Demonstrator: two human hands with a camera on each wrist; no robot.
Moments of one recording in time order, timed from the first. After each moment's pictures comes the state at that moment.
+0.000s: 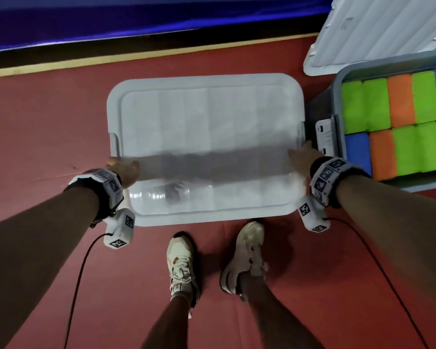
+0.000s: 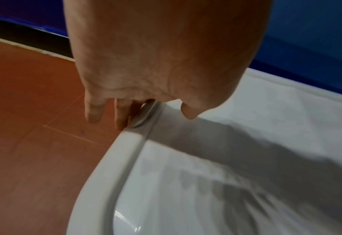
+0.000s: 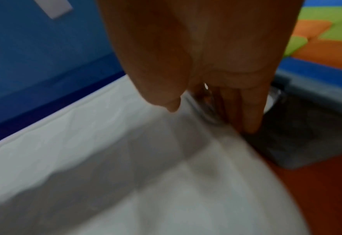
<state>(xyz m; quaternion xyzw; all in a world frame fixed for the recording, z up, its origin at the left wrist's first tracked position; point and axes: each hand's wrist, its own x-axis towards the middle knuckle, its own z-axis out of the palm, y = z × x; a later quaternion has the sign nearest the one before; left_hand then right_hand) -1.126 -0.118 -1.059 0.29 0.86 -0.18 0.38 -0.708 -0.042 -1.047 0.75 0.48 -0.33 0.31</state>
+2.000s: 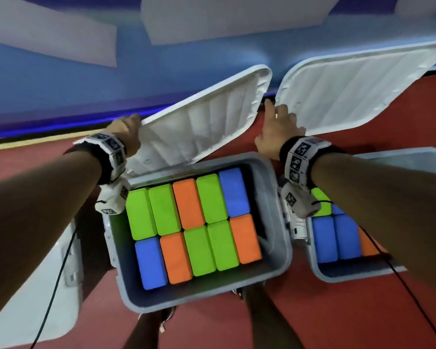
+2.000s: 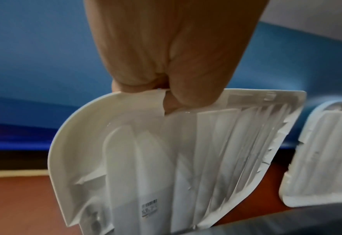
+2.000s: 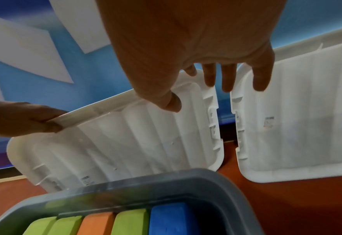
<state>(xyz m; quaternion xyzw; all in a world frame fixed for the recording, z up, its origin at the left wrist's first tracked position) -0.520 0.314 -0.992 0.62 0.71 -0.17 0.28 -0.185 0.321 -0.955 0.71 0.64 -0.22 0.17</state>
